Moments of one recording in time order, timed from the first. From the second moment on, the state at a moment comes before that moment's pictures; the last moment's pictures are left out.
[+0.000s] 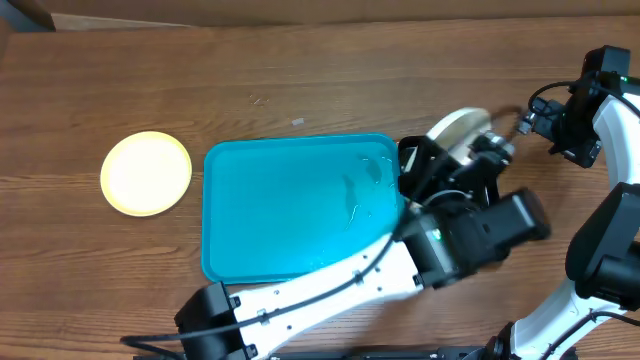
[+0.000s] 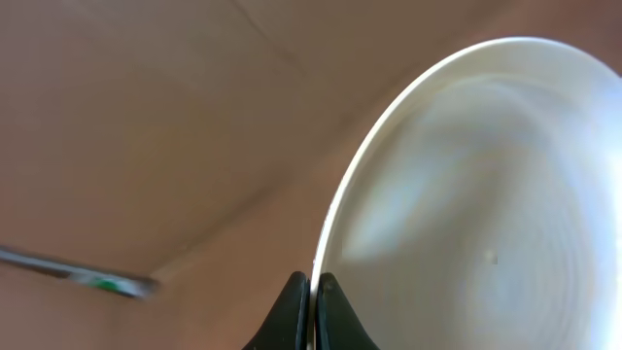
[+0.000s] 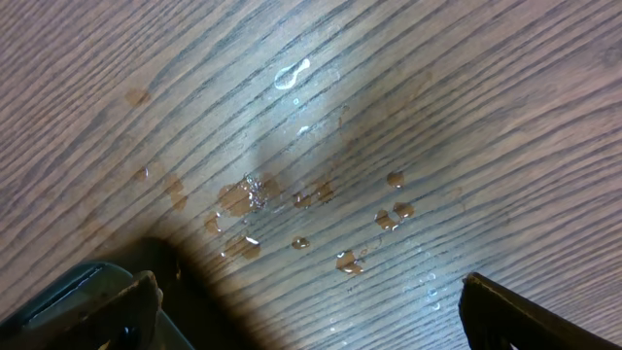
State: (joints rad) left arm -1.19 1.85 1.75 -0.77 -1.13 -0.11; right arm -0.31 1.95 1.59 -0.99 -0.02 0.28
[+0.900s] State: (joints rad) left arm 0.18 1.85 1.75 -1.23 0.17 -0.50; right arm -0.31 1.95 1.59 -0.99 -0.02 0.28
